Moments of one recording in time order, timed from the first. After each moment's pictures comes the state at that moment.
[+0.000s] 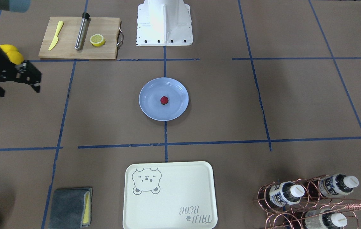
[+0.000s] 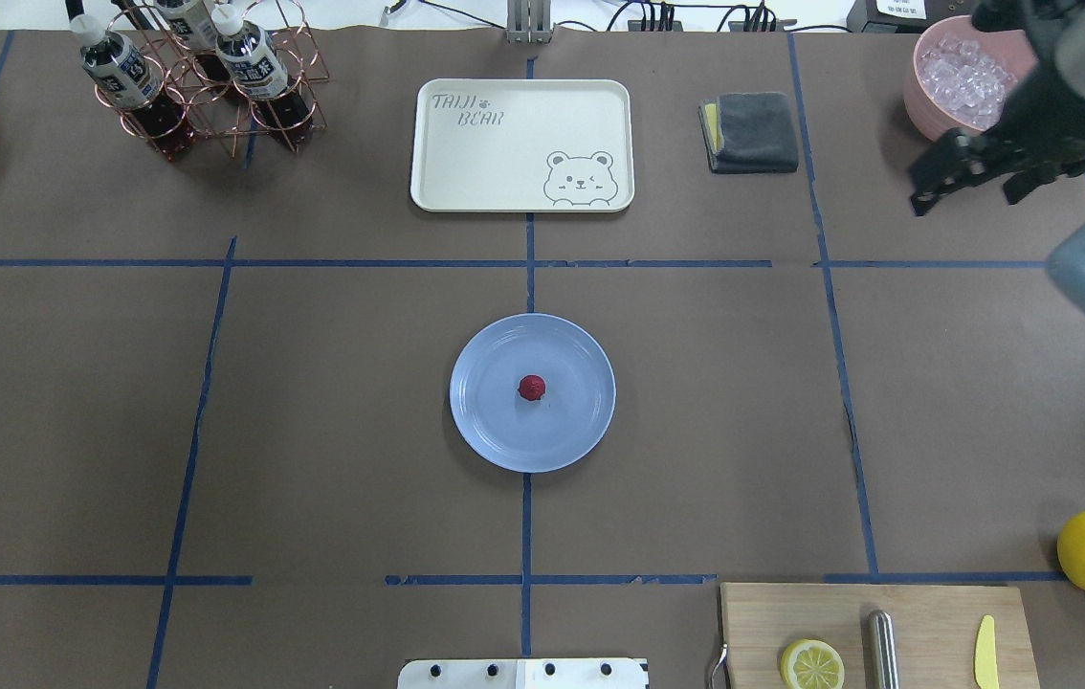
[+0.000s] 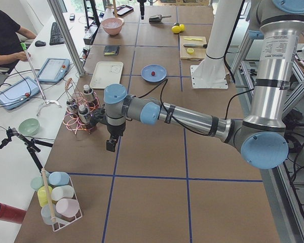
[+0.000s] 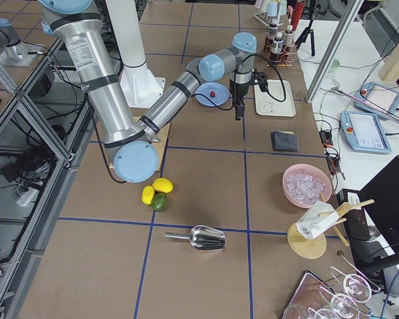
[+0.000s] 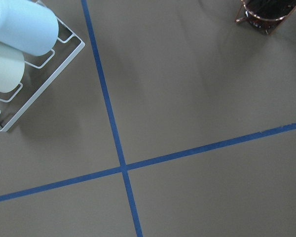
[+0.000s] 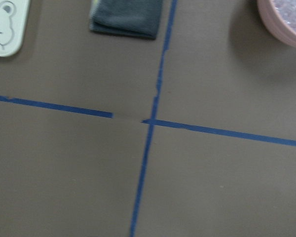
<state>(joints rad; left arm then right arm) -1.46 -1.64 -1.71 -1.61 -2.26 0.00 1.17 -1.27 2.00 -1.92 2.27 0.39</state>
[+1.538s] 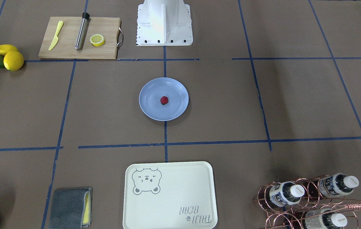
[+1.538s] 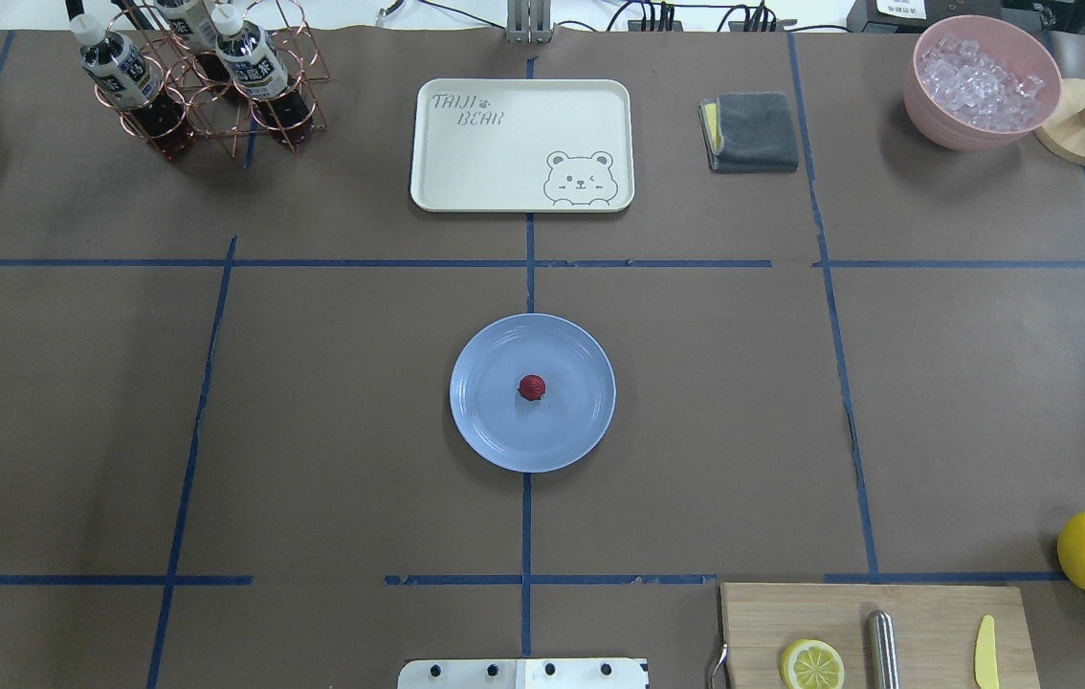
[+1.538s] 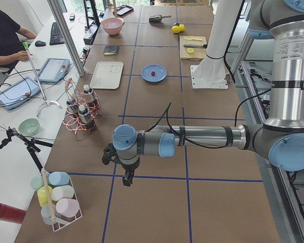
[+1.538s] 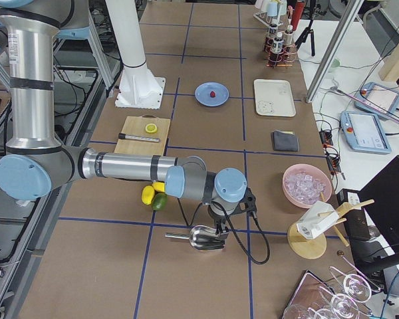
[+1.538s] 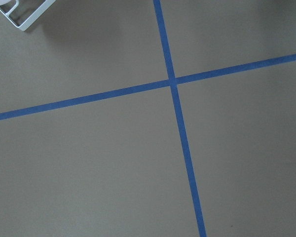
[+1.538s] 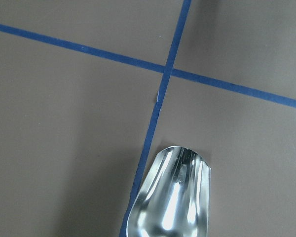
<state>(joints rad) -1.57 -1.53 -1.61 -1.61 -2.35 0.18 1.60 -1.61 1.55 -1.56 2.41 -0.30</state>
